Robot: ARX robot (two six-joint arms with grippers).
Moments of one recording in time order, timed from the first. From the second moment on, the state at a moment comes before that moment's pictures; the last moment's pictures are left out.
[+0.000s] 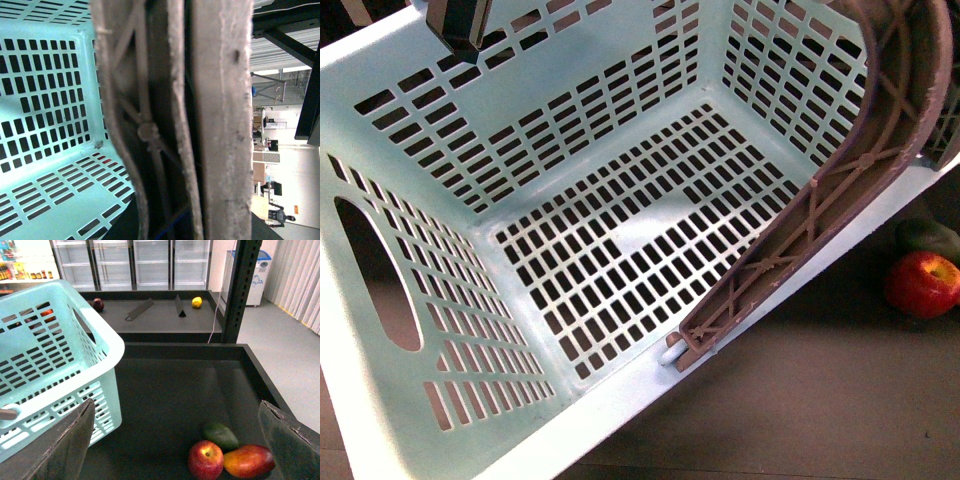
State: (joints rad) left arm -0.59 1.46 0.92 0.20 0.11 -1.21; right arm 0.00 0.01 0.02 0.00 0.00 0.00
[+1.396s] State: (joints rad) left arm -0.59 1.46 0.92 0.20 0.11 -1.20; right arm -0.18 2.07 0.58 0.63 0.02 -0.41
